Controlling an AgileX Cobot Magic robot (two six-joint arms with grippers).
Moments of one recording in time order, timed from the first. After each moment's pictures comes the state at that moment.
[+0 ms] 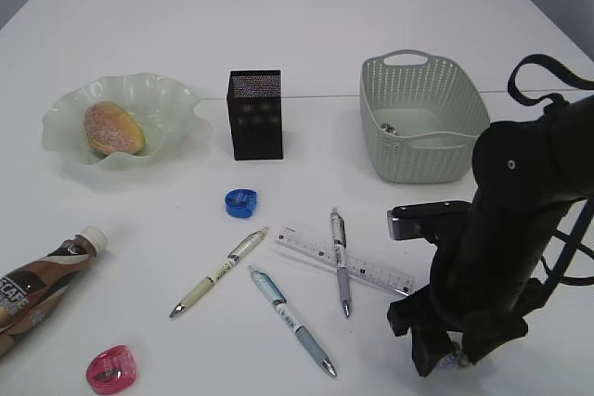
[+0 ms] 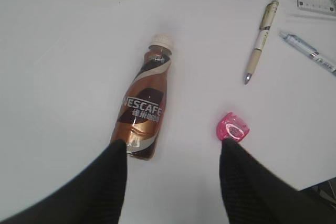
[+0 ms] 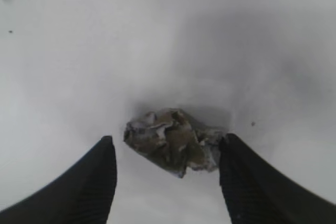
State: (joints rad) left arm -0.23 0.90 -0.89 -0.03 1.05 0.00; right arm 0.40 1.83 -0.90 0.22 0.76 0.03
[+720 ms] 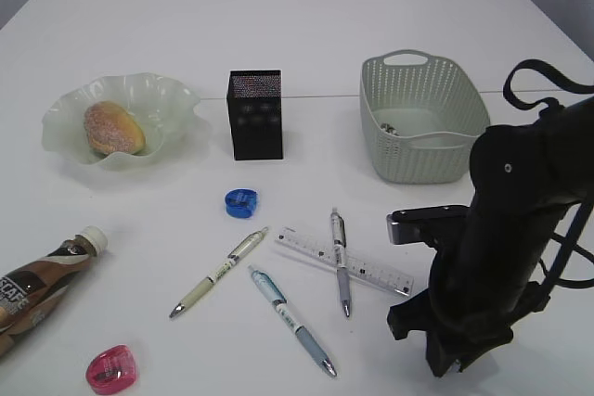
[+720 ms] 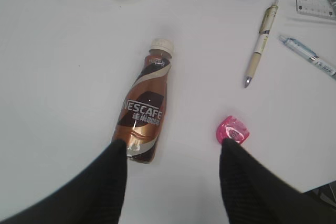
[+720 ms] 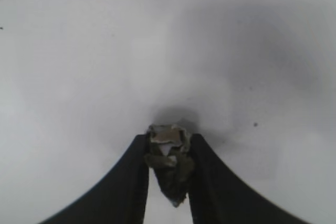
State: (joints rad) left arm -0.23 0.90 -0.89 -0.03 1.03 0.00; right arm 0.40 1.85 -0.90 0.22 0.76 0.03
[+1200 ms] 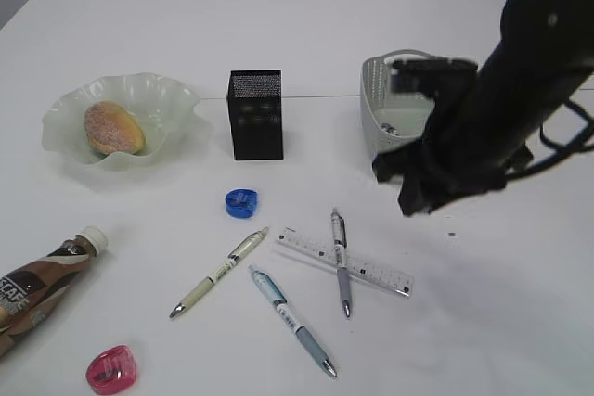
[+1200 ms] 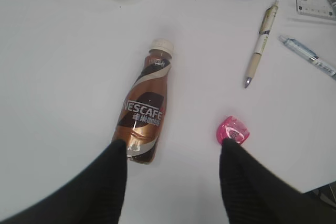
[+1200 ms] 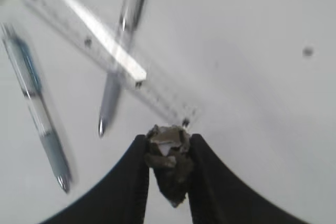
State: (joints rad) left arm -0.23 0.90 -0.89 -0.03 1.03 0.00; right arm 0.34 1.71 -1.15 0.17 0.80 0.02
